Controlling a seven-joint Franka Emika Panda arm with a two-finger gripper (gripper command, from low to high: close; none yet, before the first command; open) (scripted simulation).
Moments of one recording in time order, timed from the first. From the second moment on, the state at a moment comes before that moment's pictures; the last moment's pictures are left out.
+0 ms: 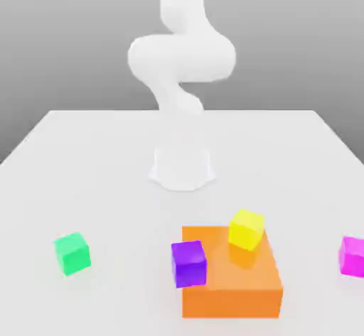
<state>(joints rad) 0.05 -0.71 0.01 -2.31 0.01 2.34 0.75</state>
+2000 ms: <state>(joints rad) 0.30 -0.35 0.08 -2.78 0.04 2.43 0.21</state>
